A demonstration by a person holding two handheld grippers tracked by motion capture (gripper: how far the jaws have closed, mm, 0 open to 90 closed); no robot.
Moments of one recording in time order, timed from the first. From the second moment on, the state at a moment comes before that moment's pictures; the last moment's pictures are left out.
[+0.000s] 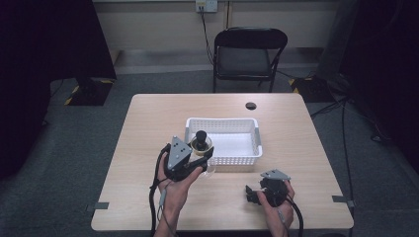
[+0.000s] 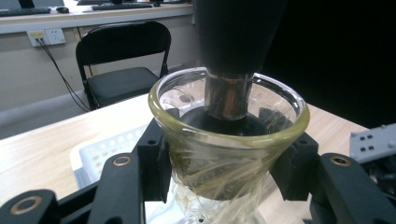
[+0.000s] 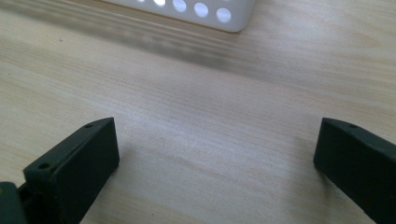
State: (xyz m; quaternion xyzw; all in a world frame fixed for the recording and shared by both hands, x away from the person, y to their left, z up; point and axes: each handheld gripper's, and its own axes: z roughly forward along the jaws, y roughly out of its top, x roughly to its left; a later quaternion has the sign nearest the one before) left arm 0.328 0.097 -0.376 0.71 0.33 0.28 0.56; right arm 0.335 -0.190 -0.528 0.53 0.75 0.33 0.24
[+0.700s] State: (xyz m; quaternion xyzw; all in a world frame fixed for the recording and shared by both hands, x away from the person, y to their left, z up) left arm 0.379 0.080 -0.359 0.70 0.33 0.28 0.56; right arm 0.335 -0.190 -0.528 0.53 0.75 0.32 0.24
